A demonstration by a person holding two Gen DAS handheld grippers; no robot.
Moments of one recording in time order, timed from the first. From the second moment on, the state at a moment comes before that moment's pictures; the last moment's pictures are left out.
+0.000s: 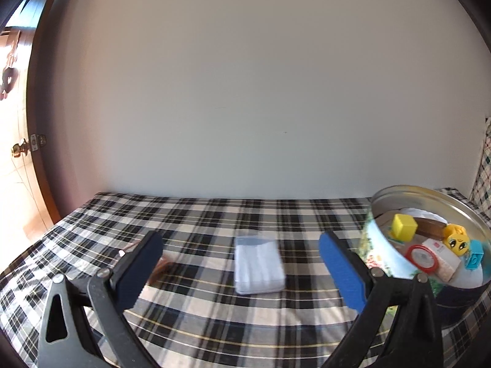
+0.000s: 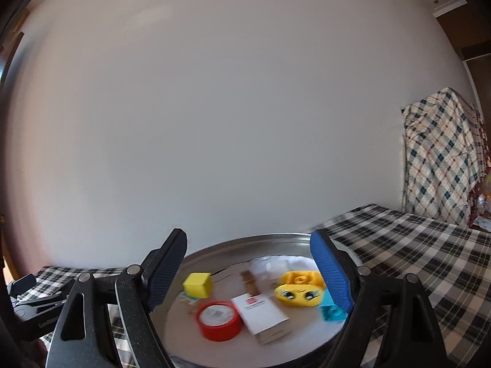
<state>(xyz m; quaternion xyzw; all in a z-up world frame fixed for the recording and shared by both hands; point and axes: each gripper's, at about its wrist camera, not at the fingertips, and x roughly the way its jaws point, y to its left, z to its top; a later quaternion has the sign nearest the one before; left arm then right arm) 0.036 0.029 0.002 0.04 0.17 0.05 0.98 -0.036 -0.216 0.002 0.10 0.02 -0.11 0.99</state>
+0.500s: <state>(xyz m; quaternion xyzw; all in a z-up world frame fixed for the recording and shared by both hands) 0.055 0.089 0.001 0.03 0.19 0.09 0.98 -0.011 -0.135 0.000 0.08 0.05 -0.03 1.00</state>
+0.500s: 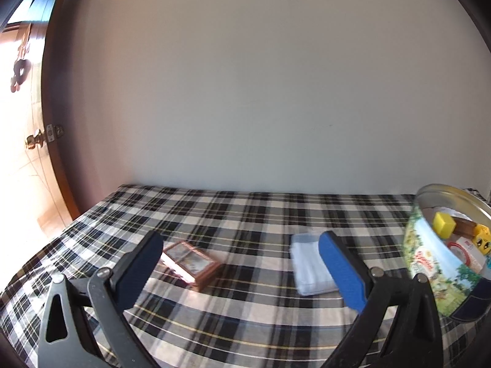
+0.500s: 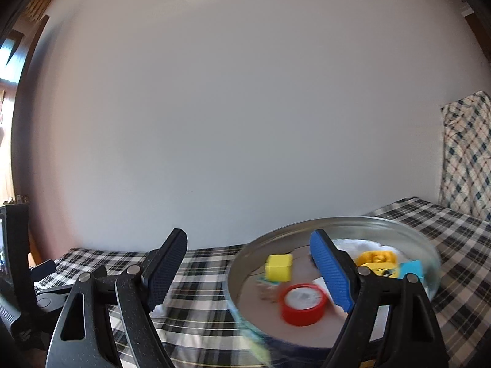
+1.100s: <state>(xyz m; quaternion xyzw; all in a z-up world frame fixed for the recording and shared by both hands) 0.092 0.226 -0.010 -0.08 0.29 0.24 0.92 0.074 -0.042 -0.015 0.03 0.18 0.05 0.98</state>
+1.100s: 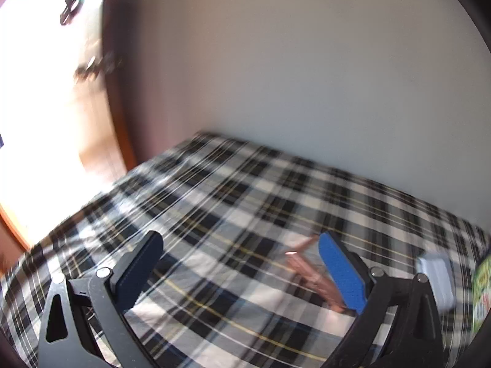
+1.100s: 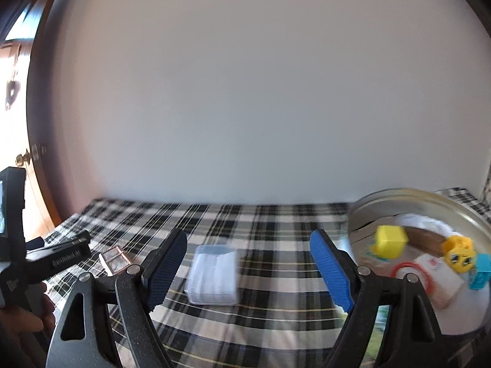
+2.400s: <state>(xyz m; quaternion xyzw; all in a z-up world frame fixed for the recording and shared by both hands) 0.145 0.188 -0.045 -0.03 0.42 0.10 0.90 0.160 -0.043 -0.072 0.04 0.41 0.06 0.91</state>
